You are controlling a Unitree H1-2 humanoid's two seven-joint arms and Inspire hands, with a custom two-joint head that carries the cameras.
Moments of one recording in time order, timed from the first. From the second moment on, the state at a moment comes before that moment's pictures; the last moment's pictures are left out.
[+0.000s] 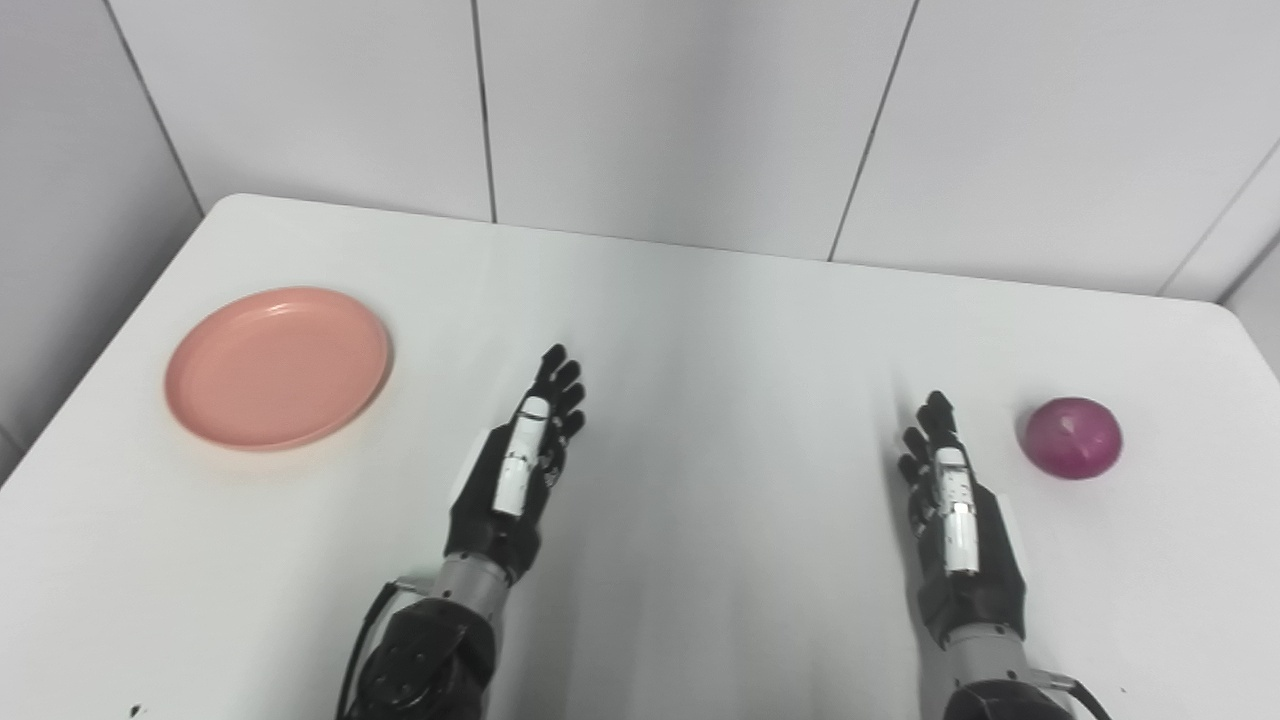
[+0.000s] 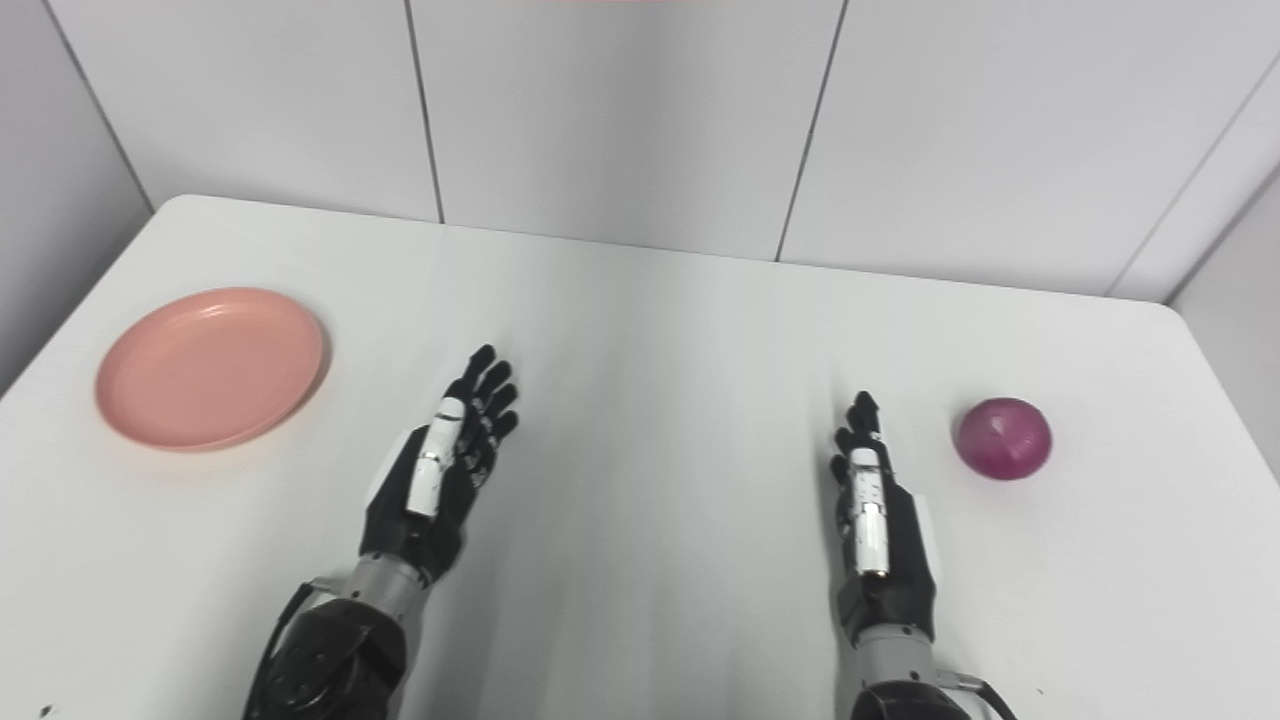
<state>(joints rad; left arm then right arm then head) -0.03 -0.10 -0.07 -0.11 -0.16 0.13 -0.07 -0.01 0.00 -0.03 -0.28 0.06 0.26 -0.01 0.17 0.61</state>
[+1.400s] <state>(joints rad) -0.10 -0.17 -0.14 0.06 -0.06 -0.02 -0.02 -0.02 -0.07 -0.08 -0.24 0.15 0.26 0.02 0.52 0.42</state>
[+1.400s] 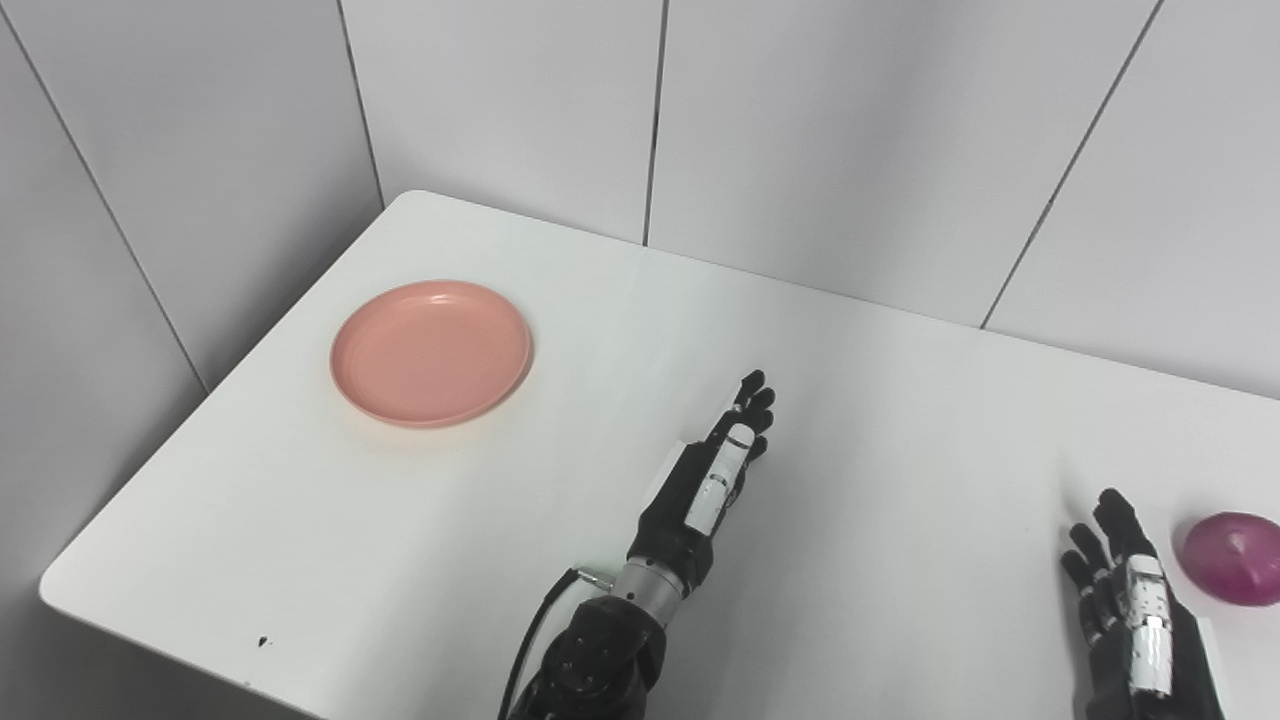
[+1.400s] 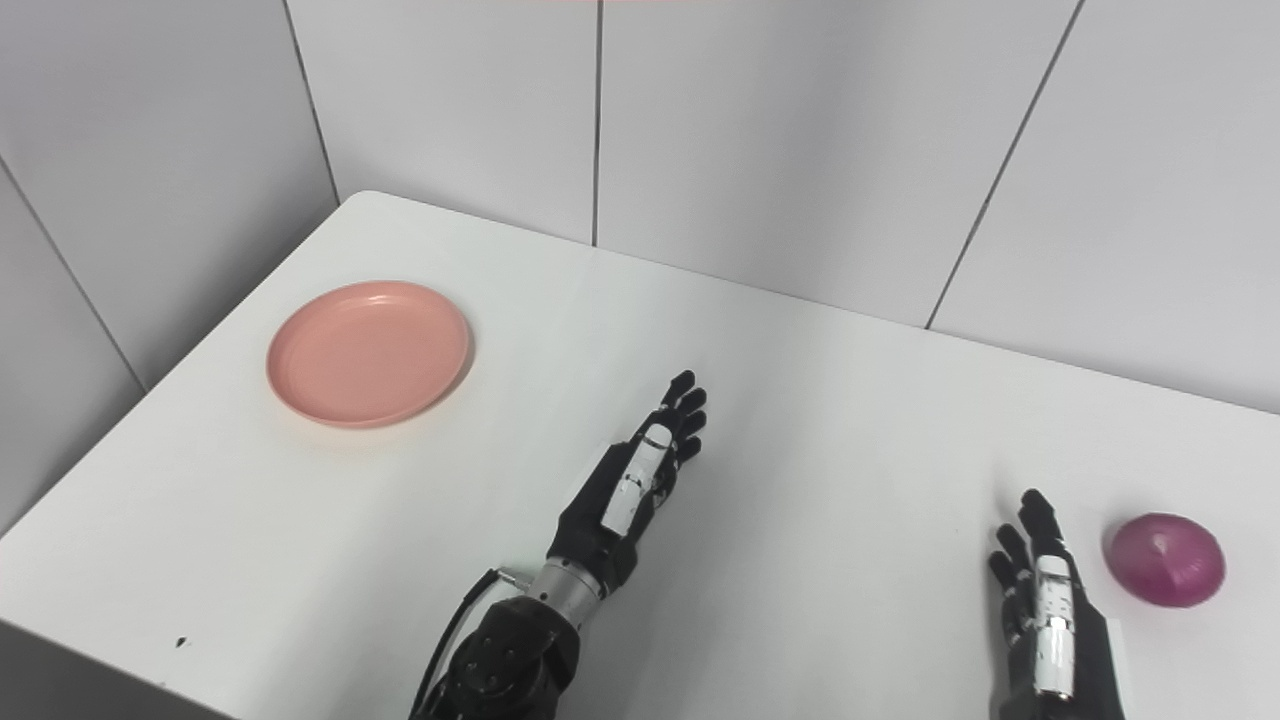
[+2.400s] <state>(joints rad) -0.12 -0.16 -0.13 0.06 -0.03 -0.10 0.00 -0.02 -0.07 -0.08 -0.22 0.13 0.24 0.01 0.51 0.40</state>
